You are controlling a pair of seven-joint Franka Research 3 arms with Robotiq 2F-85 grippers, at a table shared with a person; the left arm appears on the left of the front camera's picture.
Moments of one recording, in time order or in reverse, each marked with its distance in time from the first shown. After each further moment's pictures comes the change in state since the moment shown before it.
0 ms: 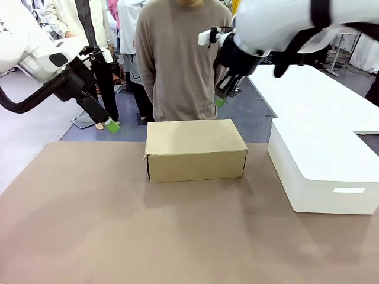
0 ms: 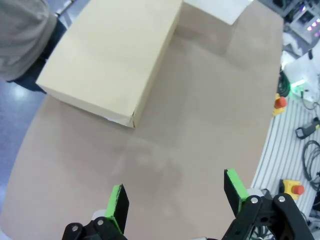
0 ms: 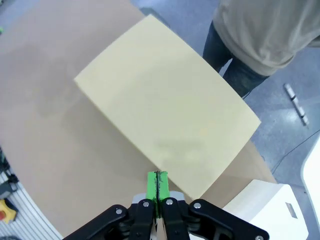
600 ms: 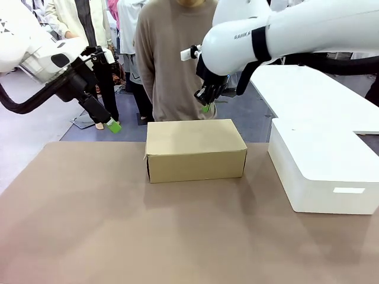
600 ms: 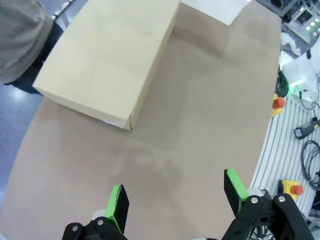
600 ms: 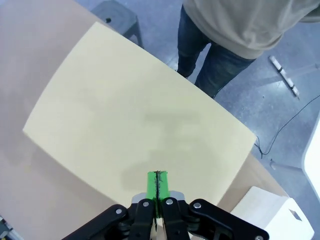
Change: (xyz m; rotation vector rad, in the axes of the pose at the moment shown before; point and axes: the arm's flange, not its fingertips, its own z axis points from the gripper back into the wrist) left arm 0.004 -0.003 -0.003 -0.012 -0.002 -0.011; right arm 0.056 -0.022 -0.089 -0.108 0.089 -0.139
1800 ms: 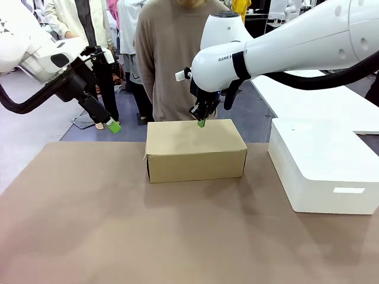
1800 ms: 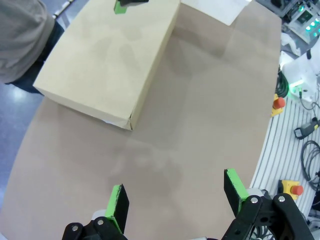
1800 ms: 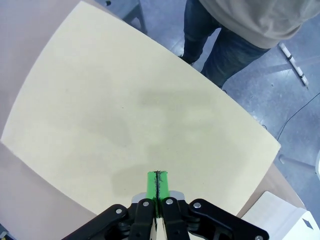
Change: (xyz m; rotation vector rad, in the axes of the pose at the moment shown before) left arm 0.000 0.001 0.000 0.000 -0.001 0.002; right arm 0.008 -0.003 -0.060 0.028 0.087 -0.009
